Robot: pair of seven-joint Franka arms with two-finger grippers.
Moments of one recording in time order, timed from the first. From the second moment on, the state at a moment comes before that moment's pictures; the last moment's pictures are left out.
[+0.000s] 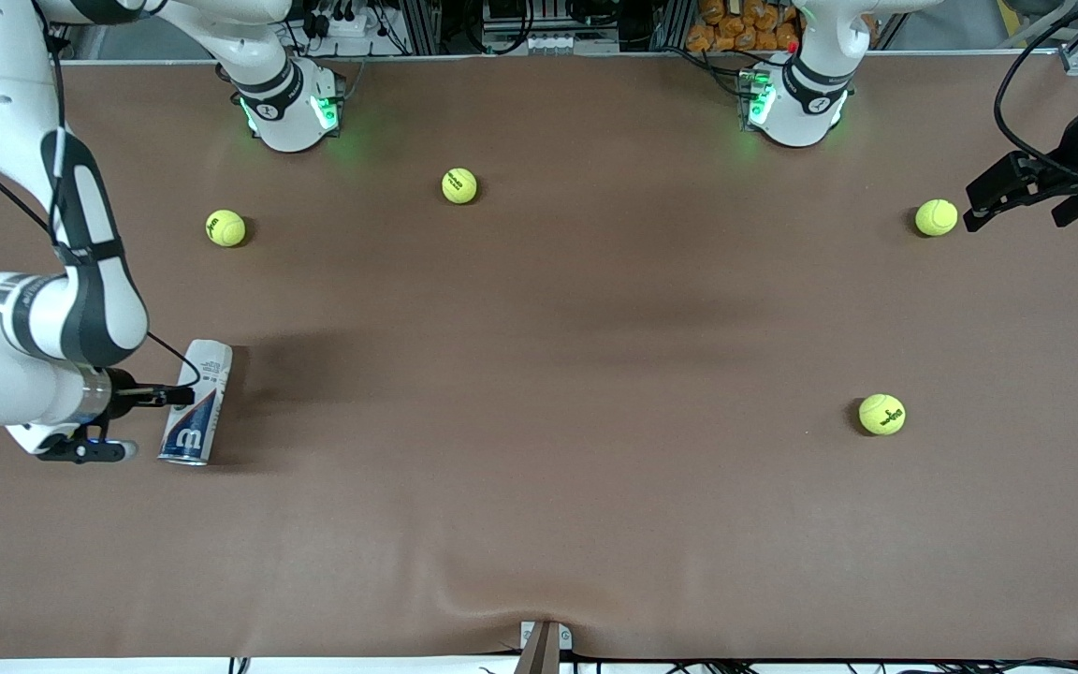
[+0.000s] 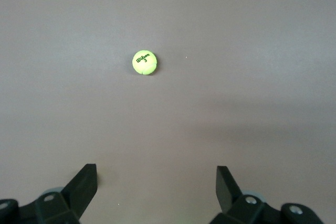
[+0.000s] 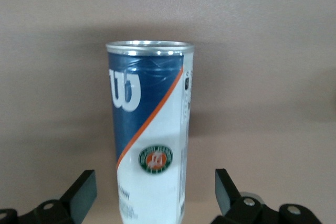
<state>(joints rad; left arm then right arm) 0.00 -0.08 -0.07 -1.59 0.01 1.55 -0.12 -0.11 0.60 -0.03 -1.64 0.00 2.04 -0.11</state>
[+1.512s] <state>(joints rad) 0.00 -0.08 -0.07 -1.59 0.01 1.55 -0.12 -0.02 0.66 -0.01 -1.61 0.00 2.12 -0.43</state>
